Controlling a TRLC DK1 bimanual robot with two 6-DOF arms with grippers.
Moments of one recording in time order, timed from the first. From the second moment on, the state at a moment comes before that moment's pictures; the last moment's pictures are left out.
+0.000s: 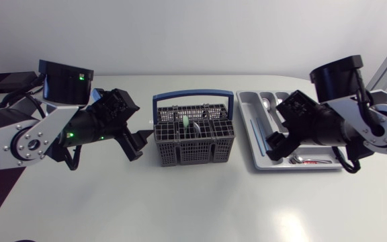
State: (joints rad) left arm -0.42 1.35 0.77 -0.01 0.11 0.65; right arm 0.31 1.27 0.78 -0.34 0.10 -0.44
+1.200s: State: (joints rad) left arm -0.60 1.62 1.14 -0.30 0.25 1.55; right arm 0.47 1.14 0.65 -0.29 0.11 -0.34
